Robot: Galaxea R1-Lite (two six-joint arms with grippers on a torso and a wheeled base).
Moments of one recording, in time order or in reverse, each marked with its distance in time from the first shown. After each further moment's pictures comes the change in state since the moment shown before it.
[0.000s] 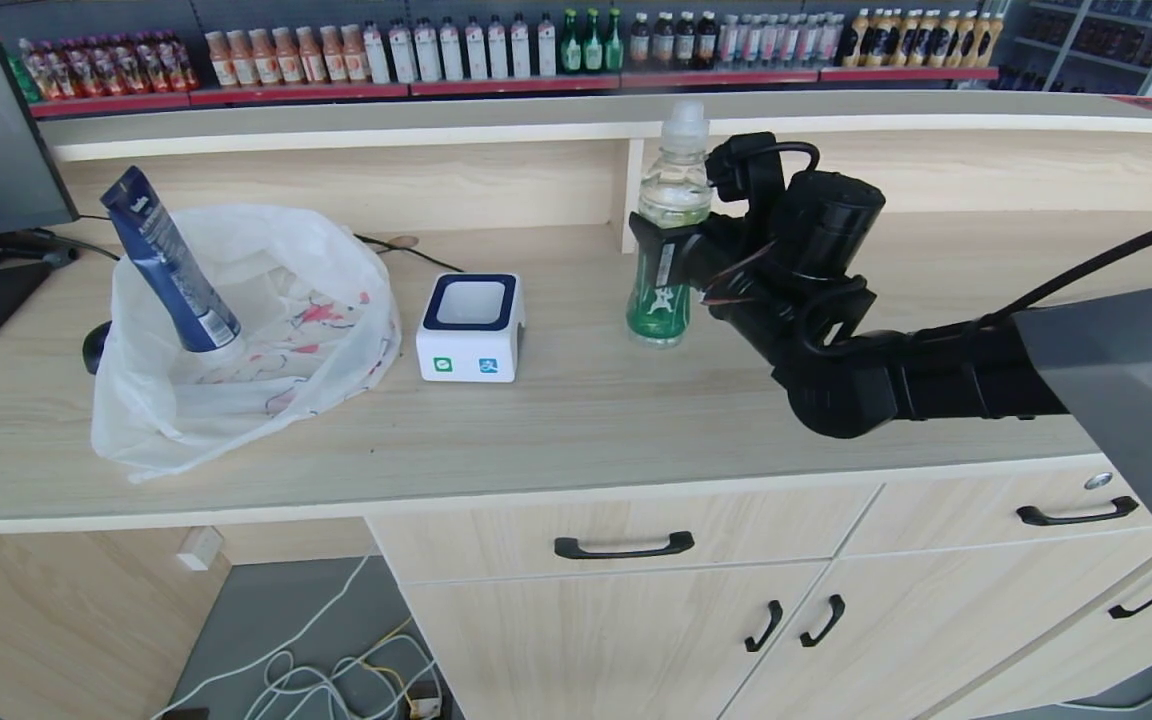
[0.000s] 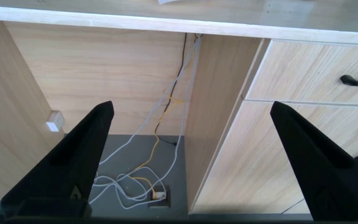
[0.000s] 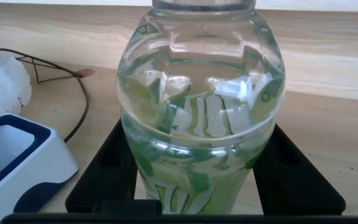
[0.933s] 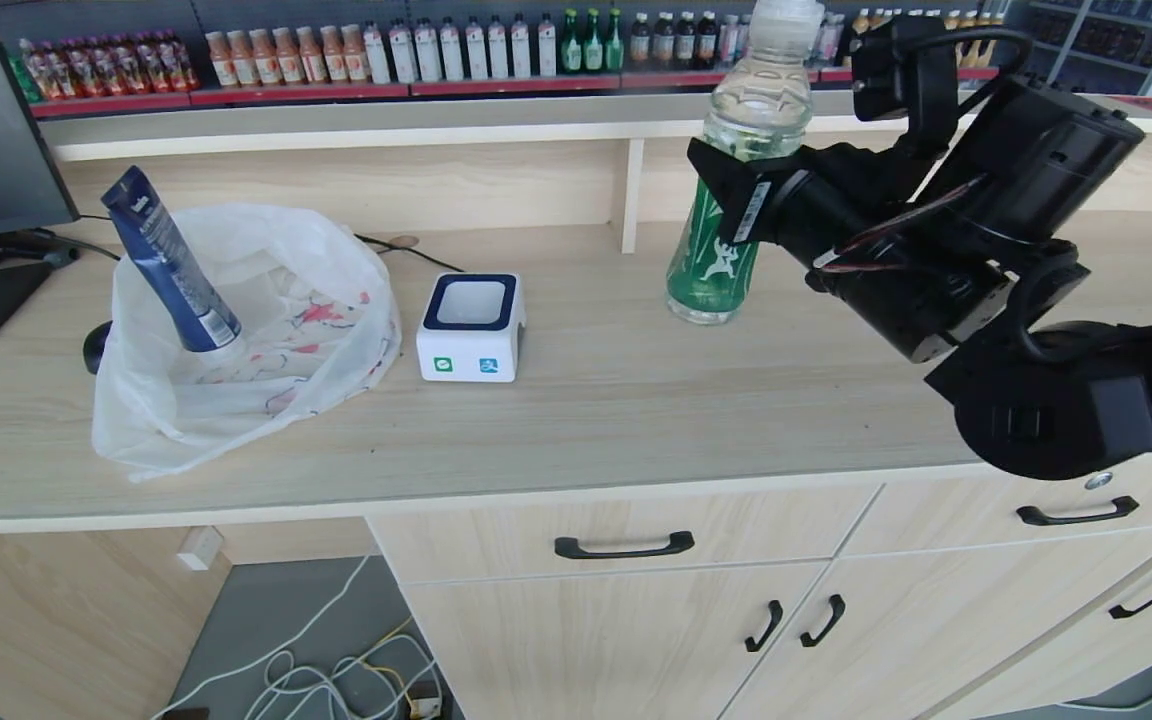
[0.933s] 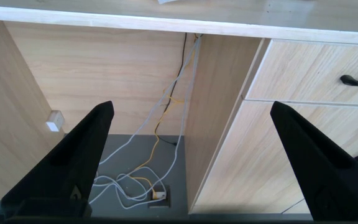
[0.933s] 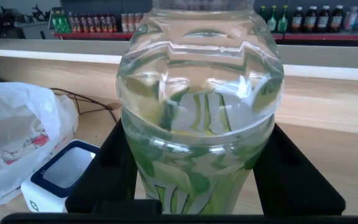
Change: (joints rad) left arm 0.000 0.000 0.000 0.000 0.000 0.000; right arm 0.045 -0.354 0.384 -0.134 0.001 0.002
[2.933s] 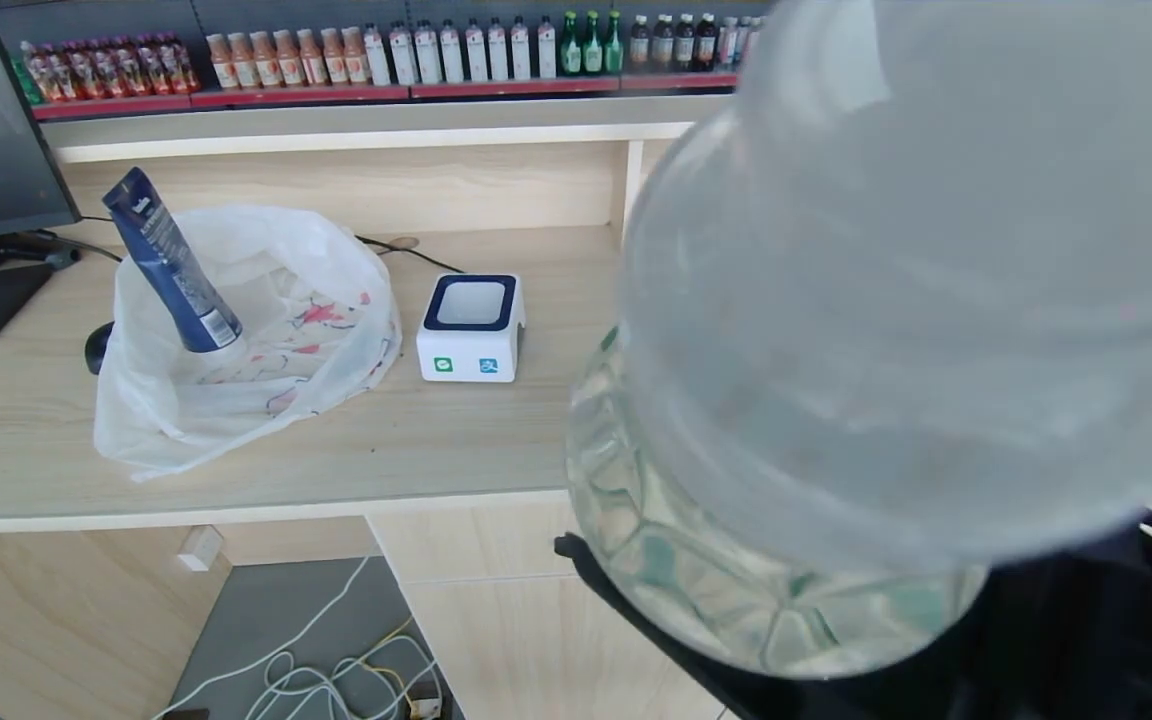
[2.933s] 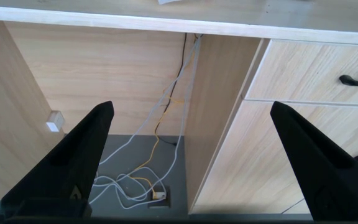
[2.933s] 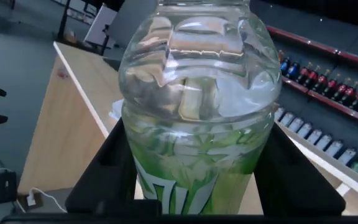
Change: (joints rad) left arm 0.000 0.000 0.000 0.000 0.000 0.000; right arm 0.629 -0.358 0.689 -0.348 0.124 -0.621
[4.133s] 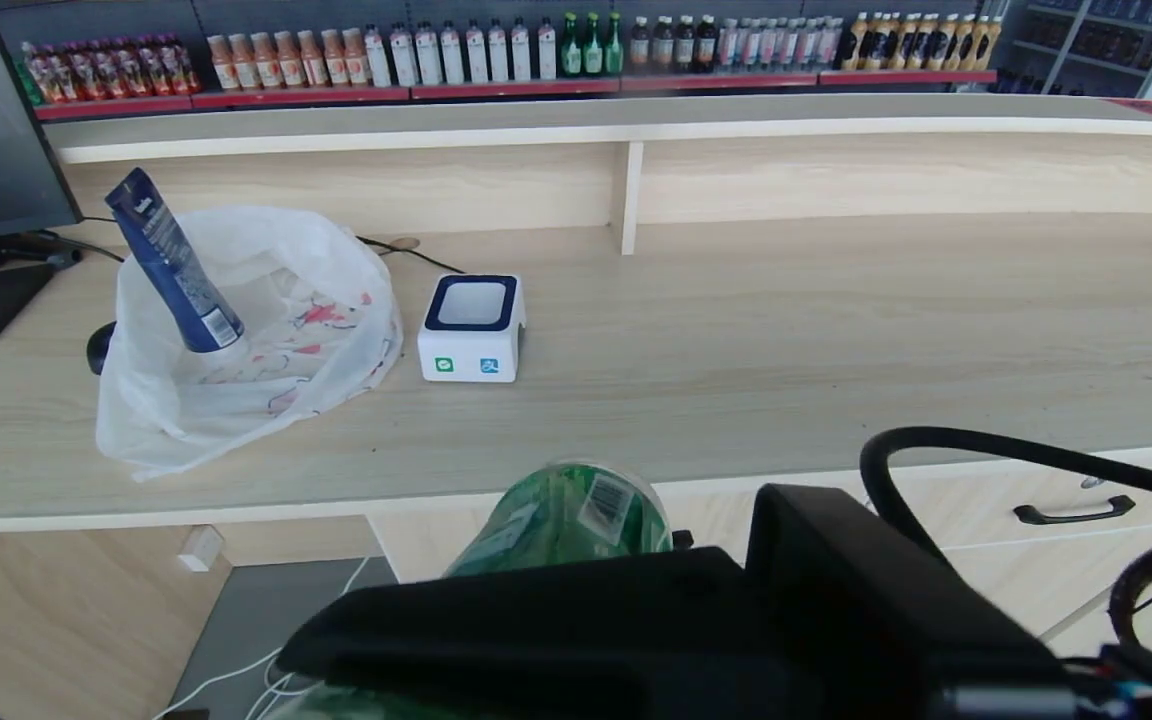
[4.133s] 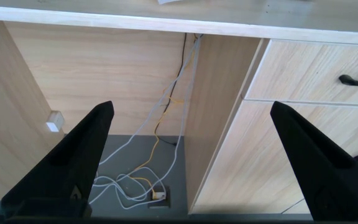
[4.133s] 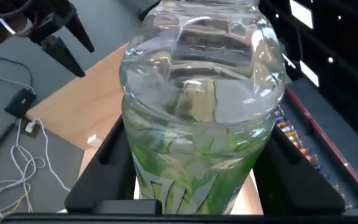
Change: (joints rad) left arm 0.000 0.000 0.000 0.000 0.000 0.000; right arm 0.071 0.009 -0.297 0.588 0.233 -0.489
